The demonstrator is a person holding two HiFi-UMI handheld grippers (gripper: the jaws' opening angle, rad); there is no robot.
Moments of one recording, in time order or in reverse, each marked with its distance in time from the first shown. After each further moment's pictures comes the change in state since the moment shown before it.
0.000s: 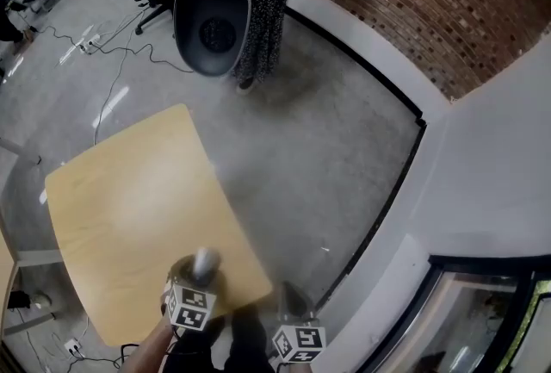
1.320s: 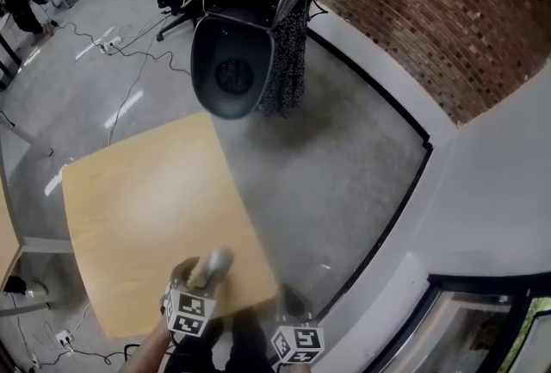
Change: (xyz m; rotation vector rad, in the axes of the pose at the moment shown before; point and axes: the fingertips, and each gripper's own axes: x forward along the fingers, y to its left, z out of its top) left arm -0.051 0.013 0.026 -0.032 -0.150 0.056; right arm -0.001 0.031 0.016 -0.051 -0.015 0.086
